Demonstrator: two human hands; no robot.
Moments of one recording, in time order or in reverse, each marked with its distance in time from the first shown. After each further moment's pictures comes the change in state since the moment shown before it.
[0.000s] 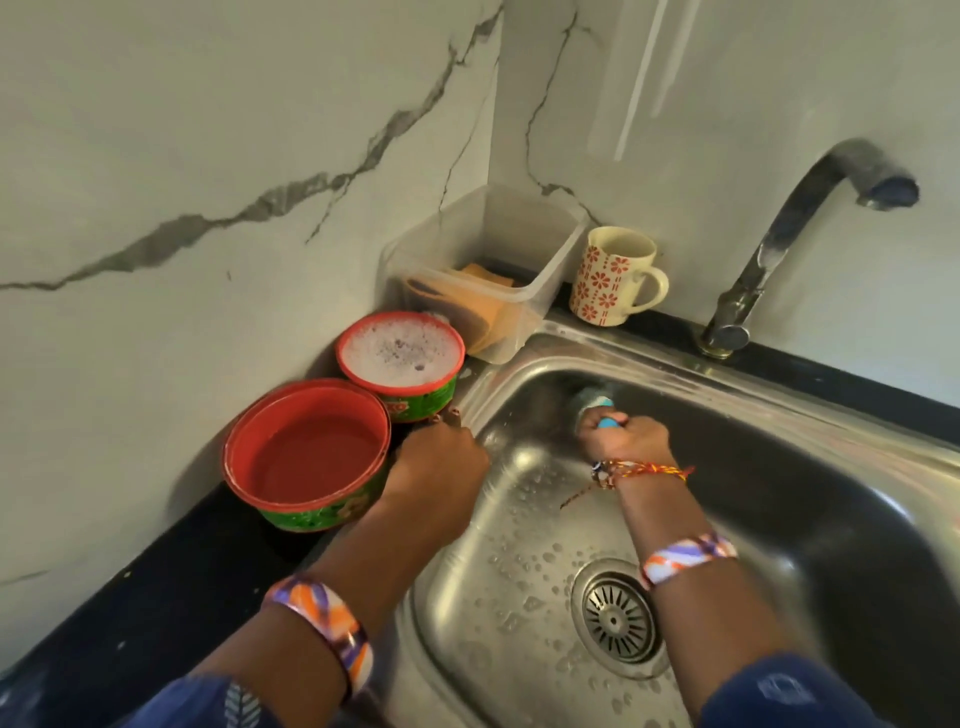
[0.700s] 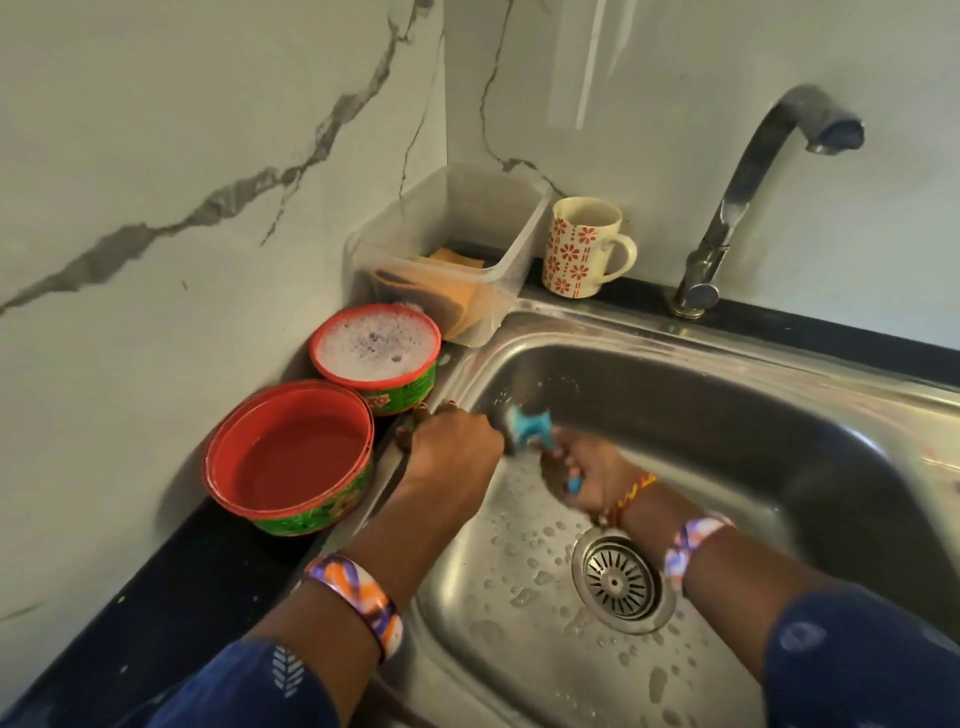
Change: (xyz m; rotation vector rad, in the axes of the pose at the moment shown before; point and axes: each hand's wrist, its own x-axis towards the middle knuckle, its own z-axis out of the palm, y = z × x) left_hand 0.016 0.015 0.005 -0.033 0.055 0.060; right_hand 0.011 0.023 -0.063 -0.460 -0.461 0.299
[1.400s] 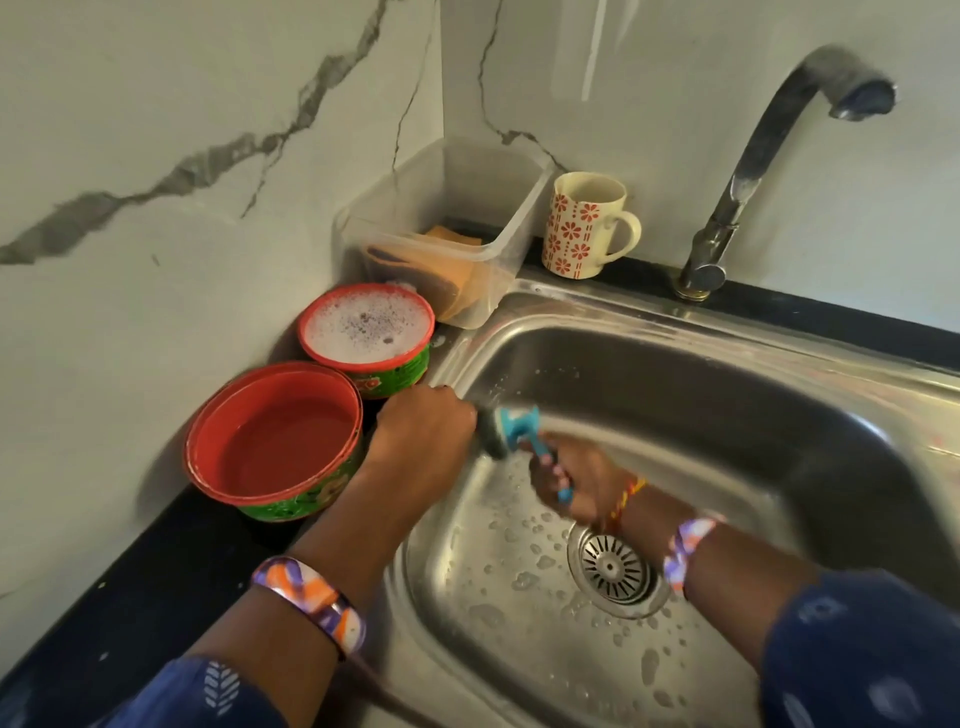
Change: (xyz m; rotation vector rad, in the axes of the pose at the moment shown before) left_hand -0.004 -0.014 -0.002 0.049 0.041 -0.047; right_hand -0.005 0.011 0.005 -0.080 0.057 0.086
